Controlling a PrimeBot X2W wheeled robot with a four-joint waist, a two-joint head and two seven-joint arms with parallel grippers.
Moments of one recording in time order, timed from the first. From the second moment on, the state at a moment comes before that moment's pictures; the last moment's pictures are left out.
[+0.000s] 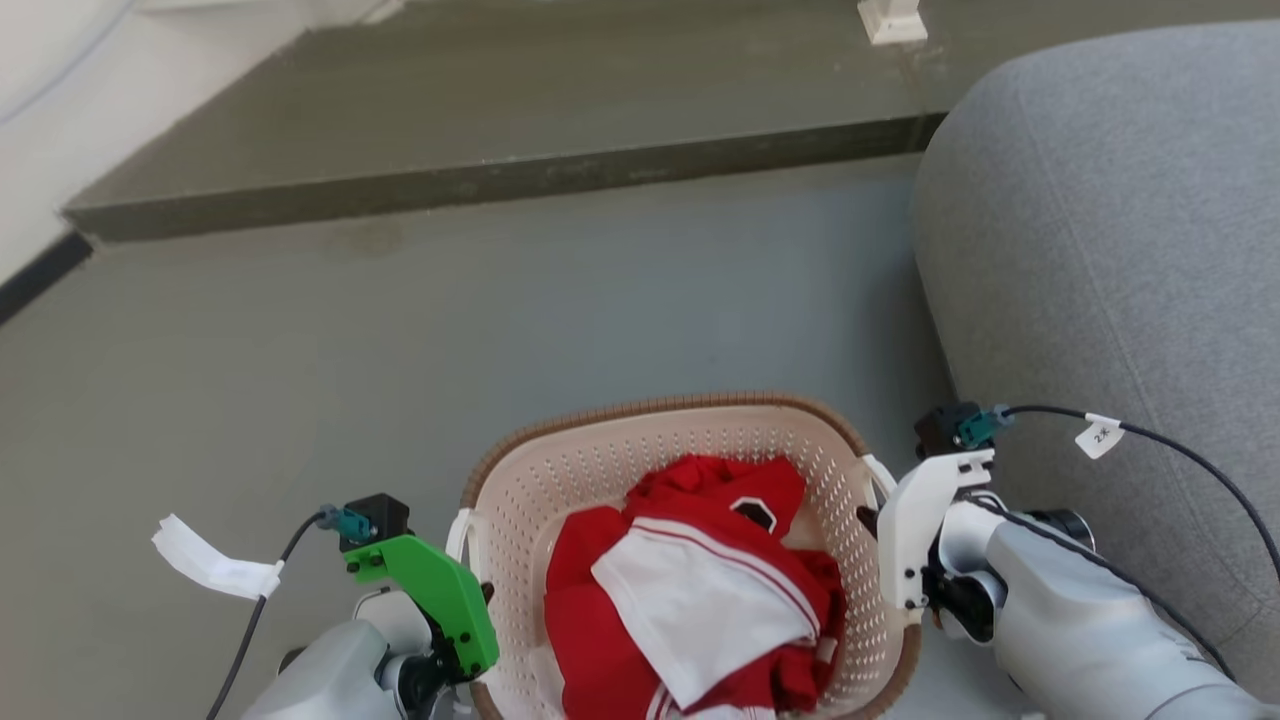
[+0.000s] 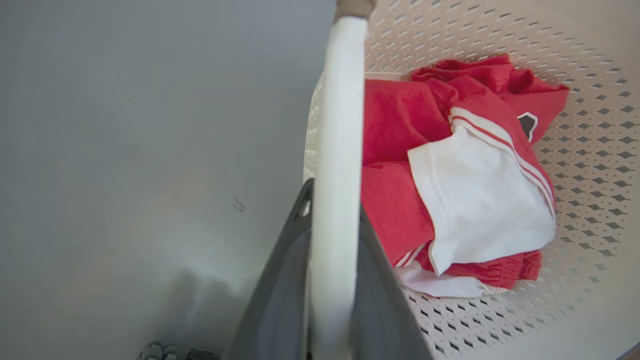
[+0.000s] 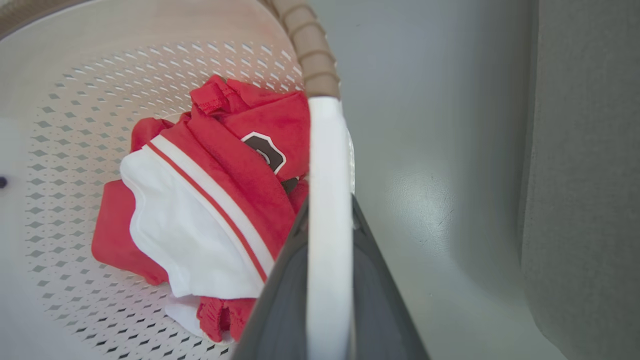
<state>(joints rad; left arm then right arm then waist) -0.53 0.03 -0.89 1.09 -1.21 -0.09 0.14 -0.56 -0.11 0.86 1.09 0.82 0.11 0.16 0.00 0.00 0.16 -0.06</state>
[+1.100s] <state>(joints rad) -0.80 0.02 -0.88 1.07 -1.18 -0.09 -0.09 -0.81 -0.15 0.82 1.08 0.83 0.11 -0.07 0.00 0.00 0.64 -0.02</state>
